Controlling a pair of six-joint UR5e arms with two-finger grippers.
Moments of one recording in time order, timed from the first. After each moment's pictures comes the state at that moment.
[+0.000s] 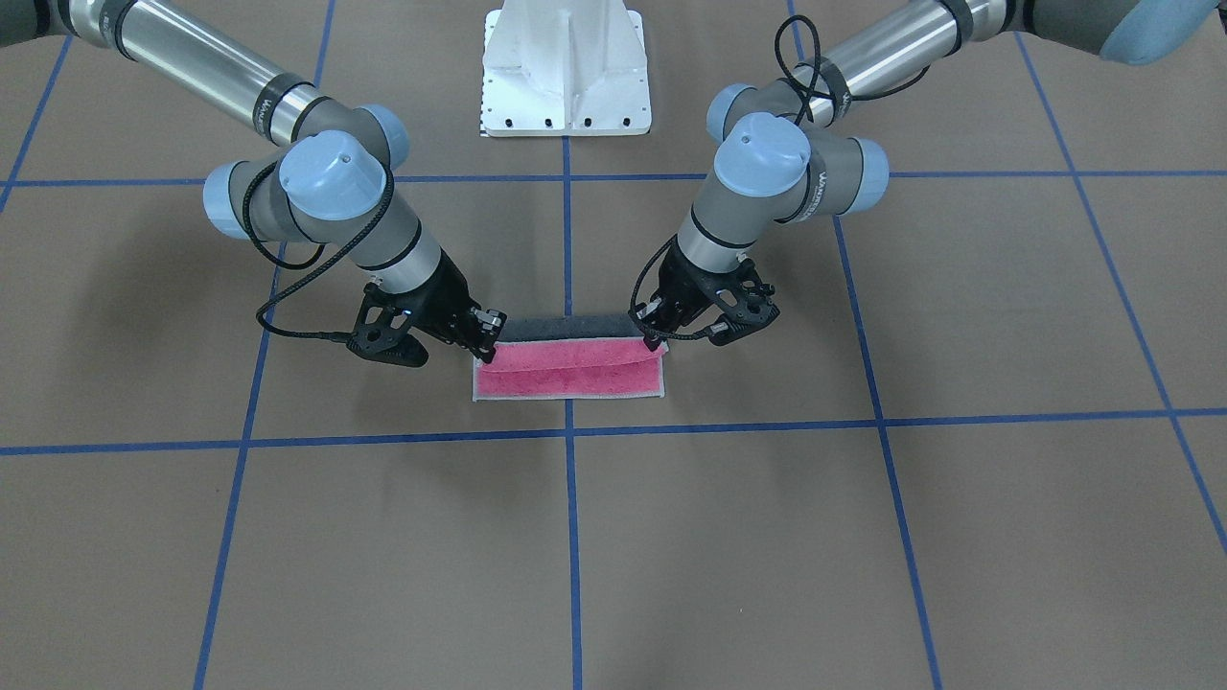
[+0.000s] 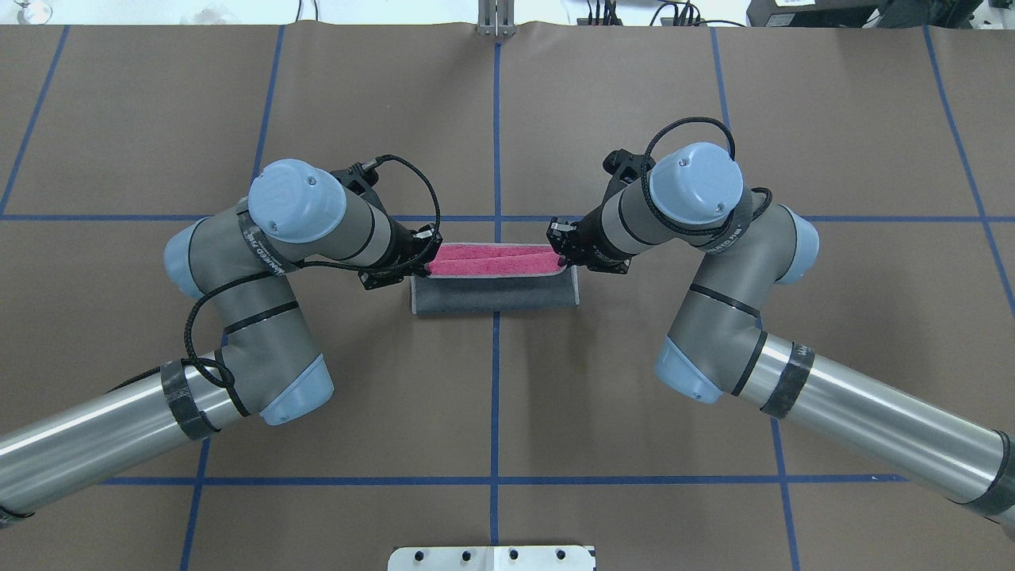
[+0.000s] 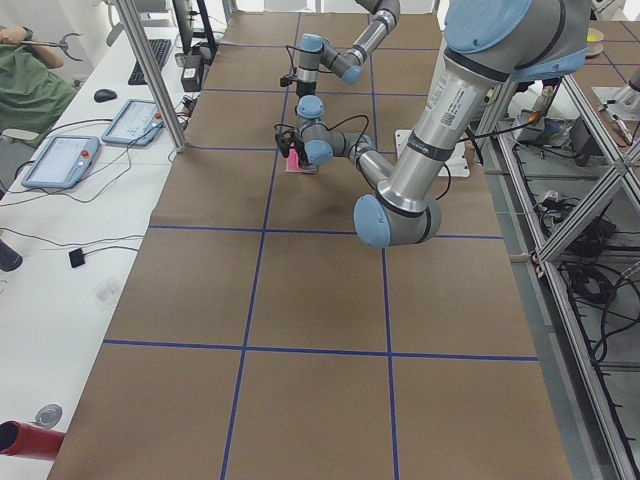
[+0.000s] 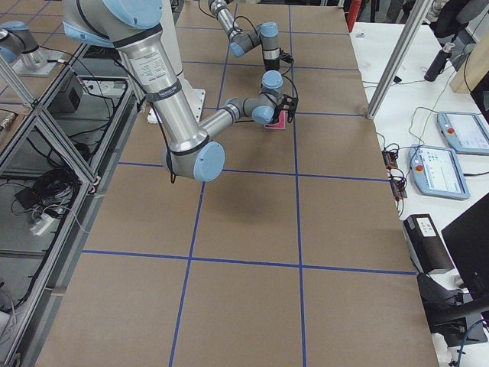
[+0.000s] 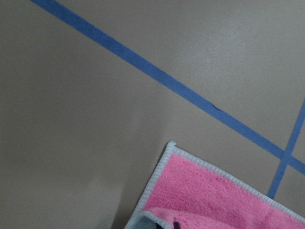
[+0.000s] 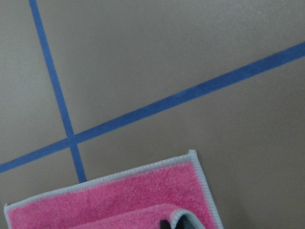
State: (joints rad) left arm -0.59 -2.19 -1.48 -2.08 -1.90 -1.76; right arm 0.62 -1.00 1.47 -0.98 1.97 1.61
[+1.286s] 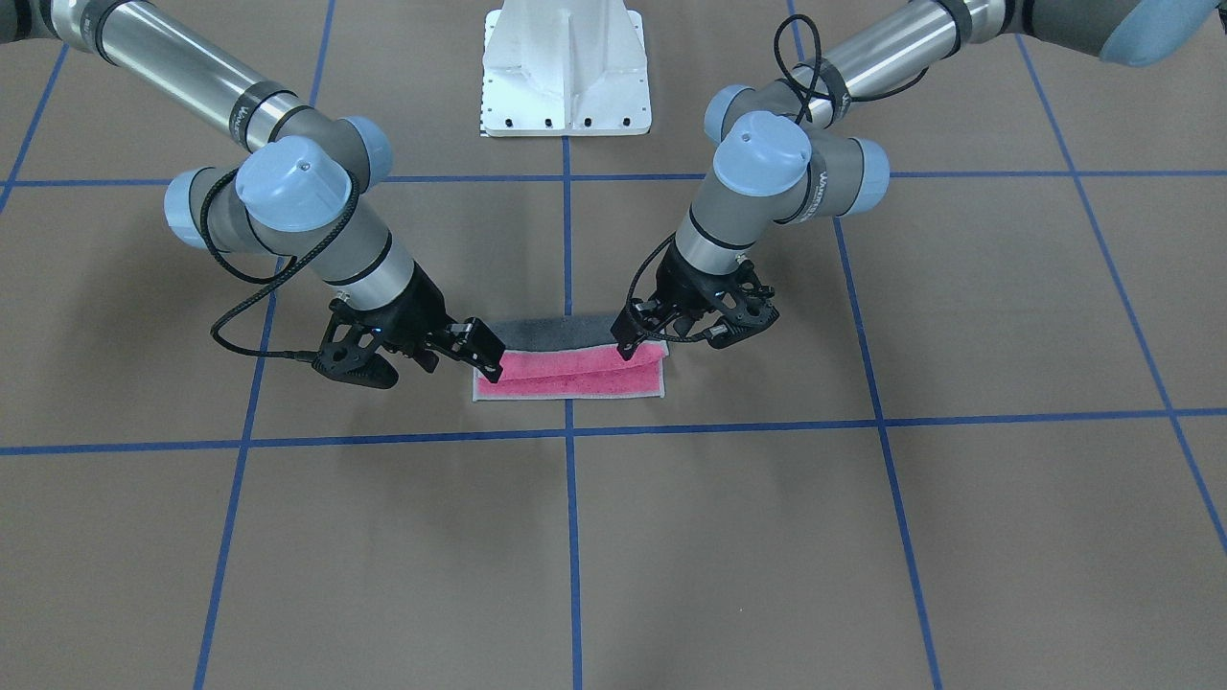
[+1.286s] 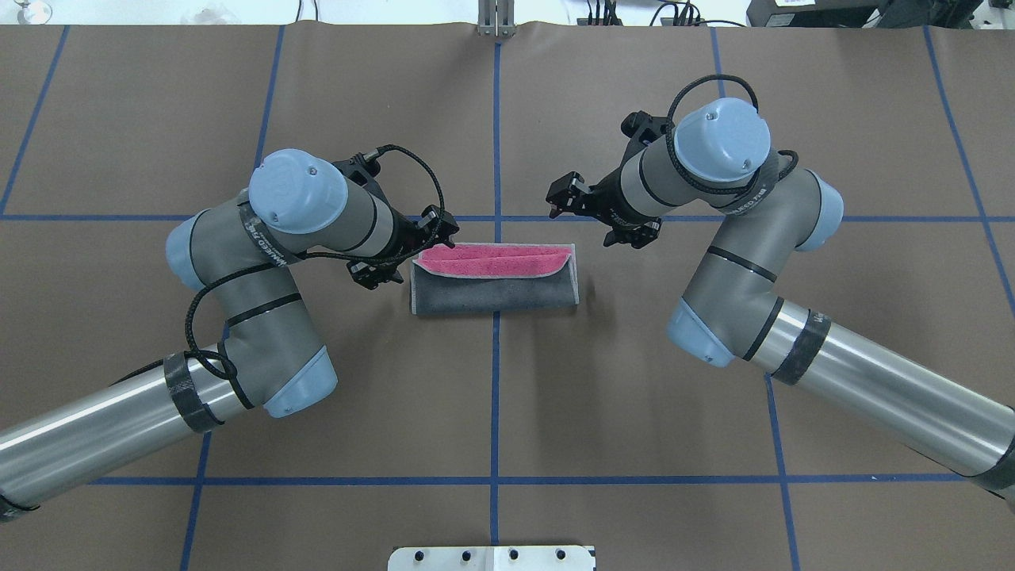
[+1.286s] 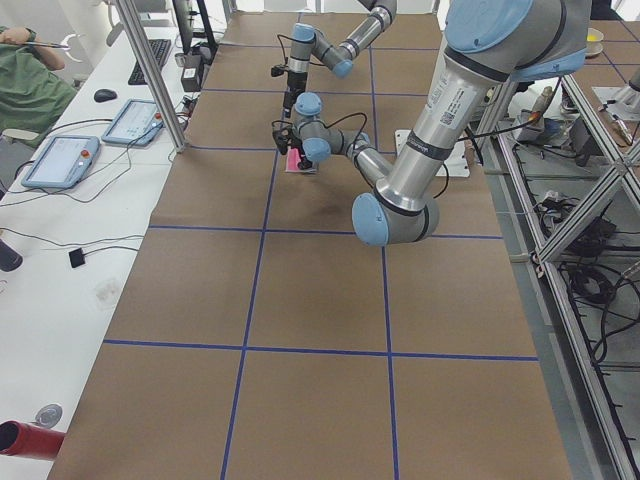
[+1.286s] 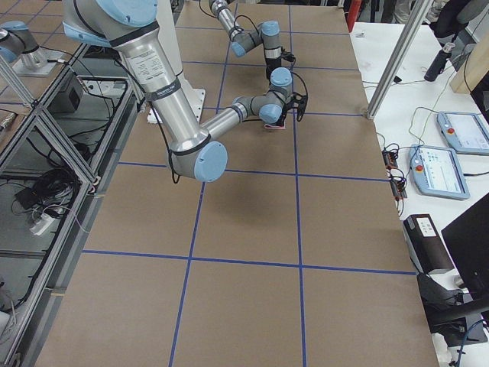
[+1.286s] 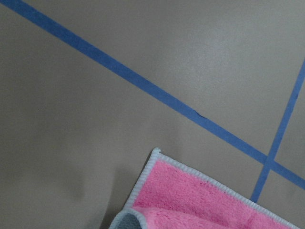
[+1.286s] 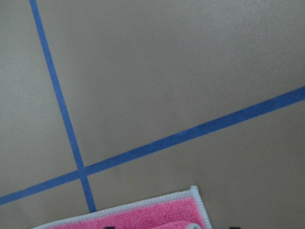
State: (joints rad) left arm -0.60 -2.21 -1.47 -2.09 -1.90 -1.77; right arm 0.71 -0.99 1.47 -0.99 2.02 1.57
